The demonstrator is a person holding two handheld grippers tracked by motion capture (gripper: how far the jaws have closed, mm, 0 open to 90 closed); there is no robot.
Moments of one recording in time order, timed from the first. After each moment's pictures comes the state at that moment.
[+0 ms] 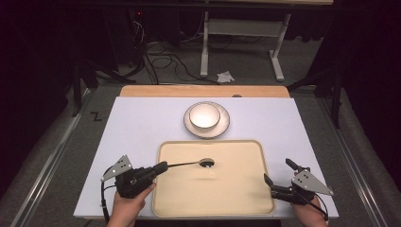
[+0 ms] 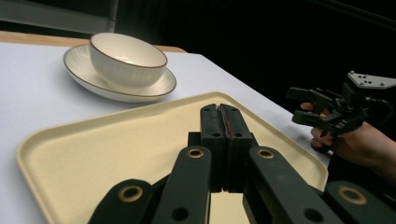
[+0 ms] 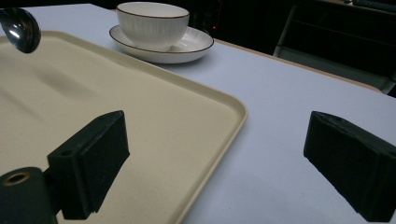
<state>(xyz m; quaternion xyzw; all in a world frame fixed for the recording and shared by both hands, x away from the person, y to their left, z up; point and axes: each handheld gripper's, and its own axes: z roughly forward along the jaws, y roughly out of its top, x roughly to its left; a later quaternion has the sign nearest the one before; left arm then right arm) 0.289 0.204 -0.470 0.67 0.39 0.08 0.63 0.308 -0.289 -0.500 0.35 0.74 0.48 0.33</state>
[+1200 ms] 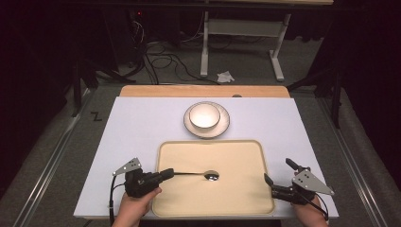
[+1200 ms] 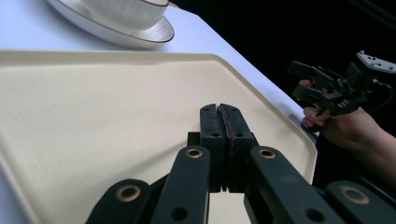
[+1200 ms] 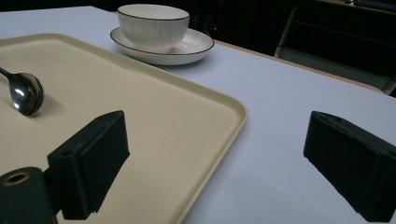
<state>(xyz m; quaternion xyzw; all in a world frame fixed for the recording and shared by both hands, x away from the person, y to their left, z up) 0.306 0.202 -0.508 0.67 0.43 -0.01 0.61 0.309 -0.290 -0.500 0.35 0.74 0.48 0.33</state>
